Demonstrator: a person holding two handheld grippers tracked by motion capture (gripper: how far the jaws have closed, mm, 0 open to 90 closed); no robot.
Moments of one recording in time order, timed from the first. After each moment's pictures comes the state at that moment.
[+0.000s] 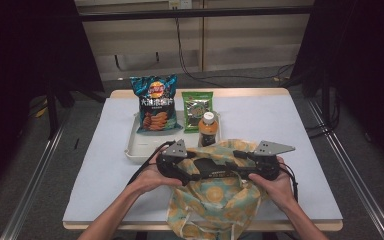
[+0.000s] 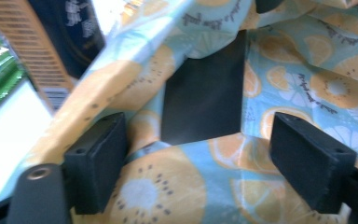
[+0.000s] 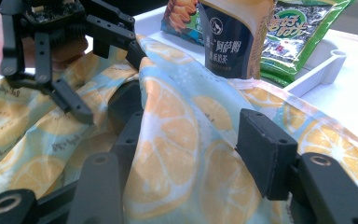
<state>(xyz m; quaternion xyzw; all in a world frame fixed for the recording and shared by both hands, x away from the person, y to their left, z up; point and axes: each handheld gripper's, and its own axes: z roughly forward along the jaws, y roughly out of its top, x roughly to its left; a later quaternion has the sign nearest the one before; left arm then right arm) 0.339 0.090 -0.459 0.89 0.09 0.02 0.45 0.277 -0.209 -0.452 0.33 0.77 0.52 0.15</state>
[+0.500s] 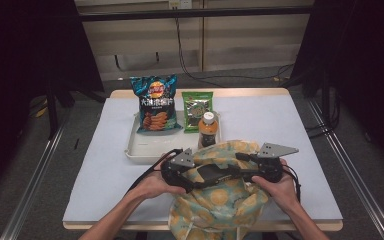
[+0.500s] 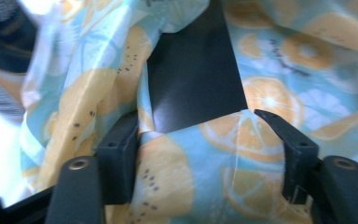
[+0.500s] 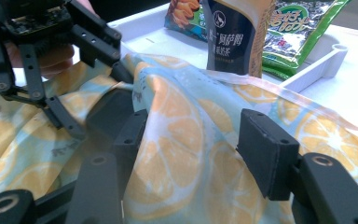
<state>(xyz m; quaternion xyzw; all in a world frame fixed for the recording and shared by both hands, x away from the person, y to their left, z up) 0.314 0.079 -0.455 0.91 0.06 0.00 0.41 0.271 -0.215 -0.452 0.33 0.77 0.52 0.14</state>
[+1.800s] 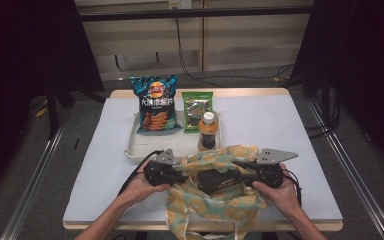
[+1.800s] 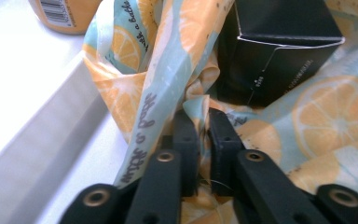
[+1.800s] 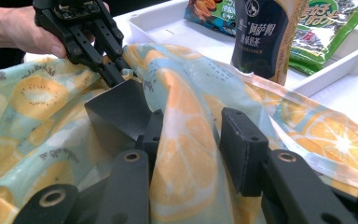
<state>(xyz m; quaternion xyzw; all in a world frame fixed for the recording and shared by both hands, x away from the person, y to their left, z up) 0.323 0.126 -0.471 0.90 0.14 -0.01 0.40 0.258 -0.212 -0.453 0.30 0.79 0.52 0.12</state>
